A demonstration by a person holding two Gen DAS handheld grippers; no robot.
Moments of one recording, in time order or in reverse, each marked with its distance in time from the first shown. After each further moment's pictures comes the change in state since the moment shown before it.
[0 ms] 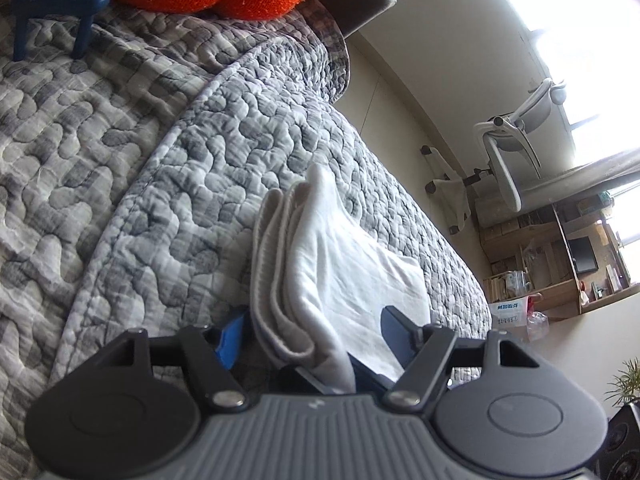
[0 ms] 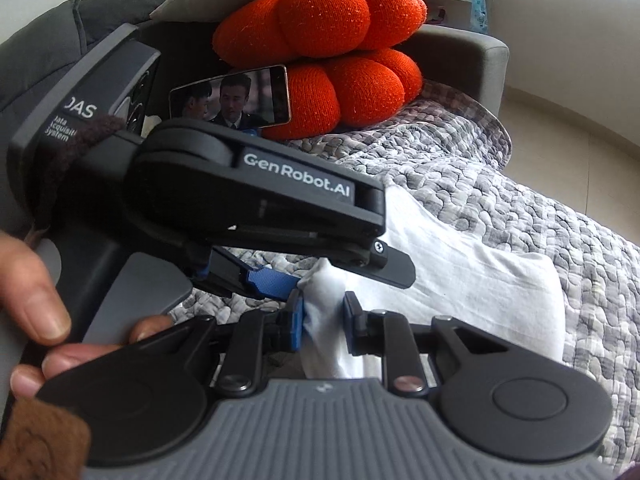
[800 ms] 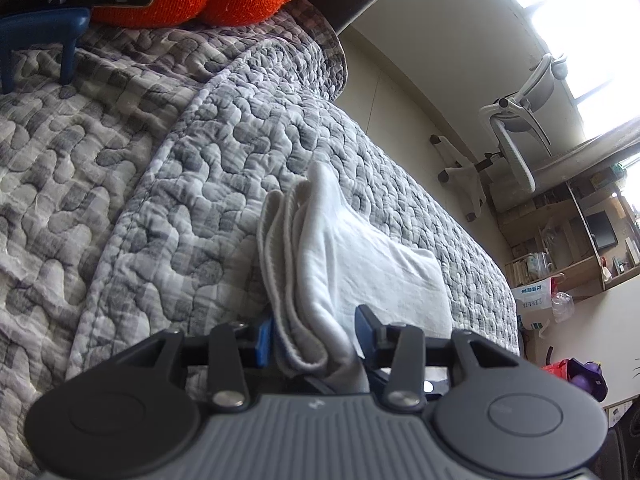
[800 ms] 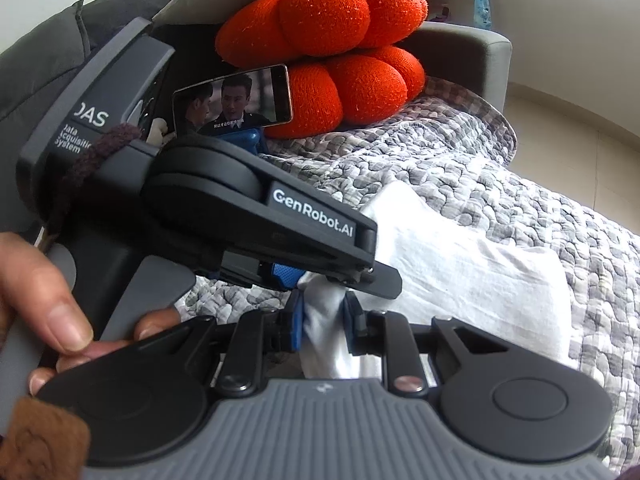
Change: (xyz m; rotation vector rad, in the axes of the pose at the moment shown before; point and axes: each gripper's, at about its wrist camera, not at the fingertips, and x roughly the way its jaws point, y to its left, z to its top) left arm 0.005 -0.004 0.002 0.072 0.002 0.052; right arm 0.000 -0.006 -0.003 0.024 -0.009 0.029
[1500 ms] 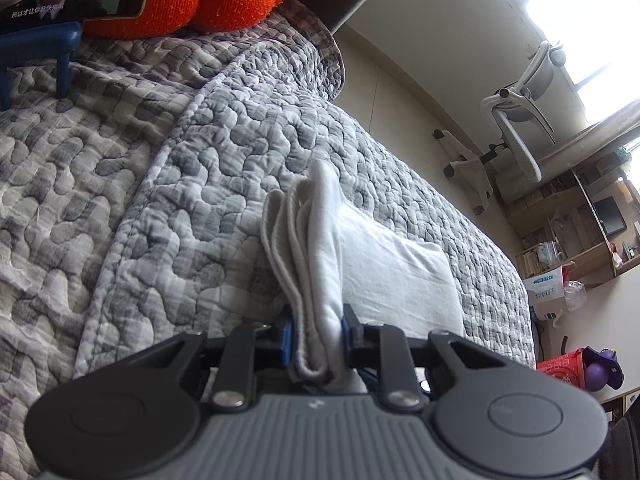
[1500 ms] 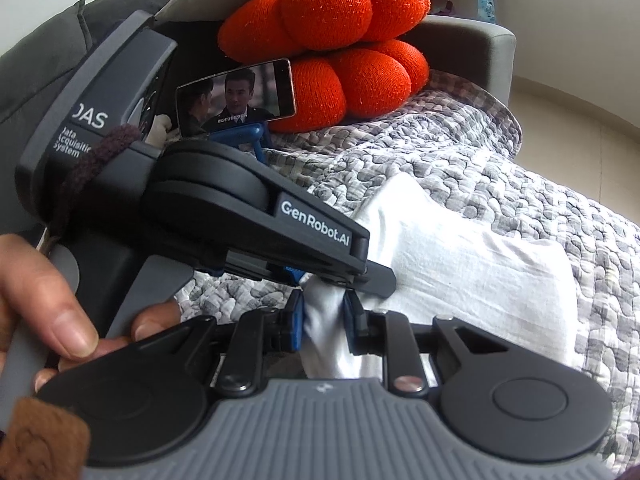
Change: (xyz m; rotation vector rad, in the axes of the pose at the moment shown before) left arm 0.001 -0.006 -0.003 0.060 -0.010 0.042; right arm 0.002 -0.003 -0.002 0.005 0.022 0.027
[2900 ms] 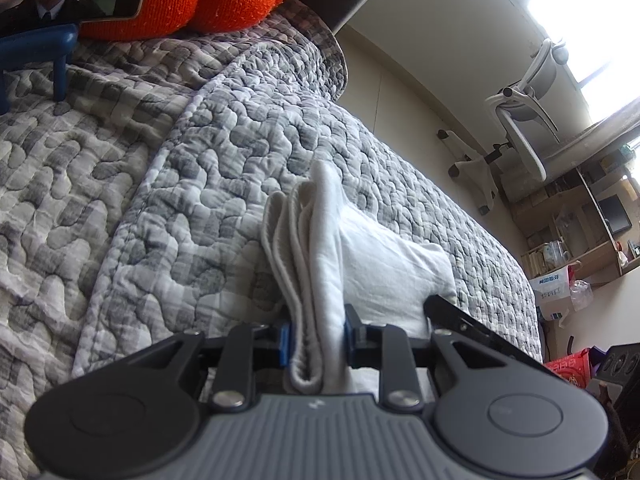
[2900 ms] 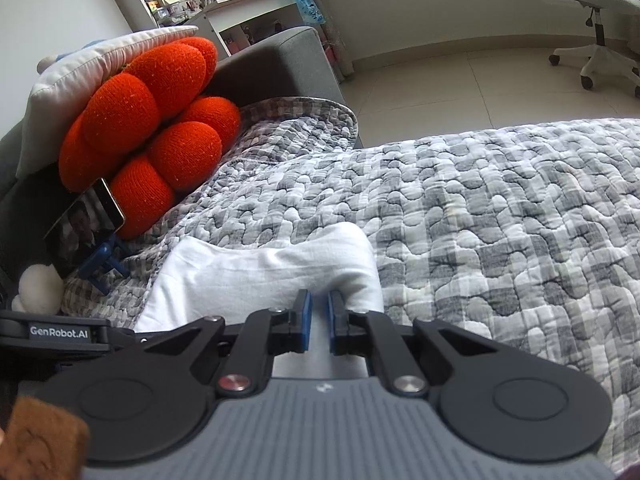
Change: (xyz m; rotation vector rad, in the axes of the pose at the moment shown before) left arm 0.005 -0.002 0.000 0.009 -0.006 0.015; right arm -0.017 -0.113 -0.022 0.458 -0.151 -0.192
